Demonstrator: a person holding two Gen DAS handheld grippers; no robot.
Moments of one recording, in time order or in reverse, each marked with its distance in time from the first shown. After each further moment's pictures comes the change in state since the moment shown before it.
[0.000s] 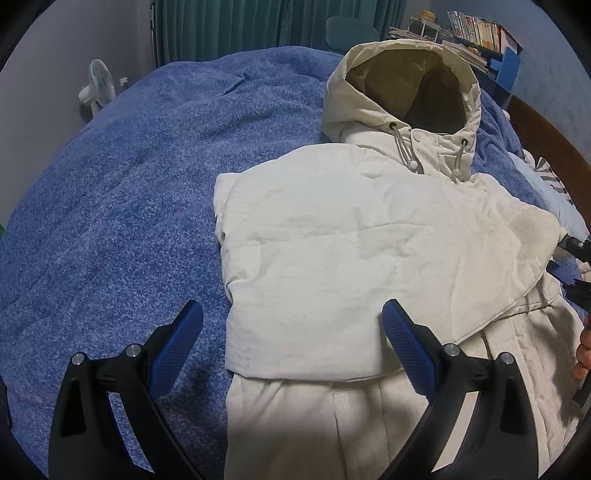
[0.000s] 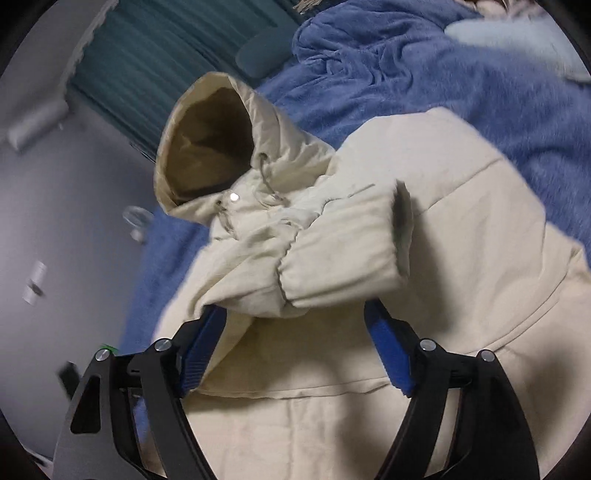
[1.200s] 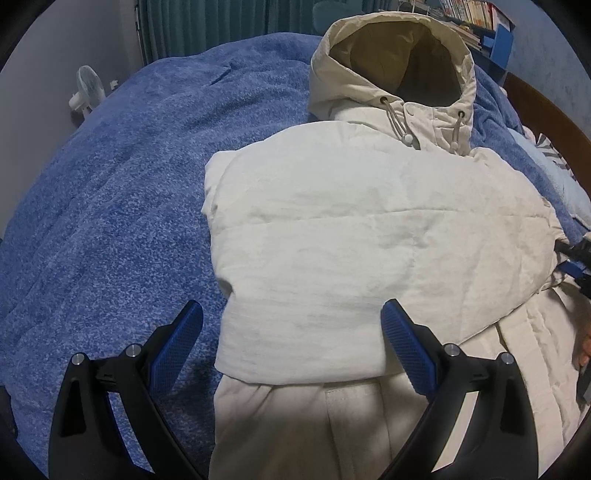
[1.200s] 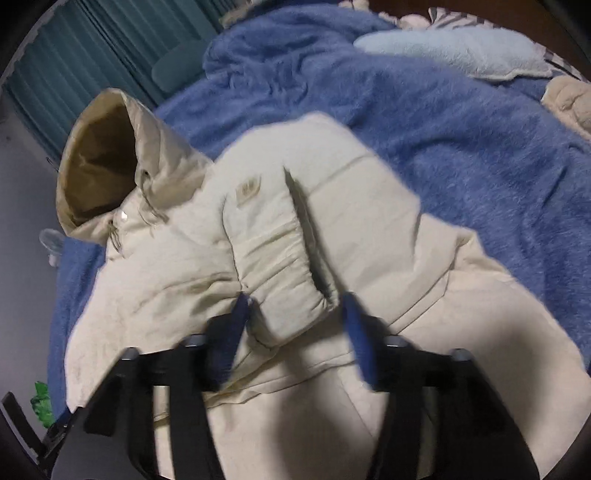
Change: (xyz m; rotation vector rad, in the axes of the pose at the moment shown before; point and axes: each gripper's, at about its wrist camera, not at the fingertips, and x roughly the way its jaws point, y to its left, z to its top) left arm 0.015 -0.017 -0.007 0.060 0.045 0.021; right arm -0.016 -0.038 -0.008 0.039 -0.097 -0.392
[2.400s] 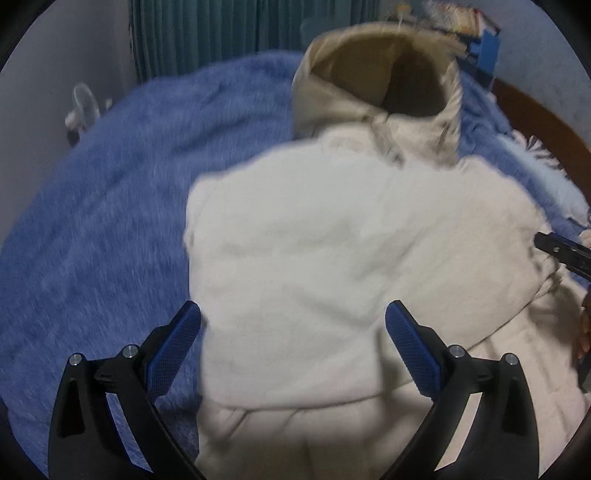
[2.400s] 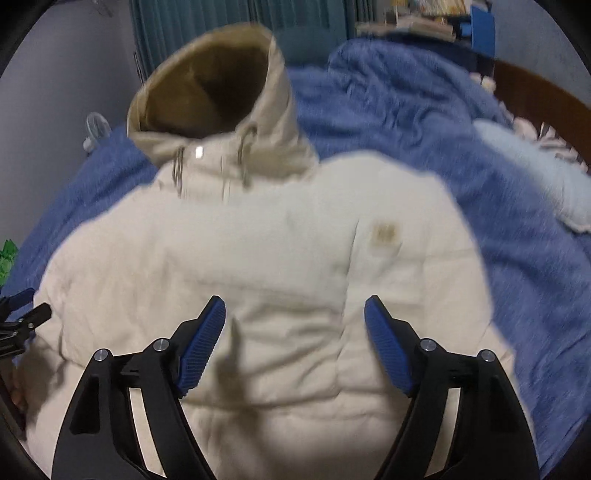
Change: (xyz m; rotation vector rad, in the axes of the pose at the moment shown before) left arm -0.008 -0.018 0.010 0.033 -0.104 -0.027; right arm 0.013 0.069 0.004 -0.526 -0.039 0.050
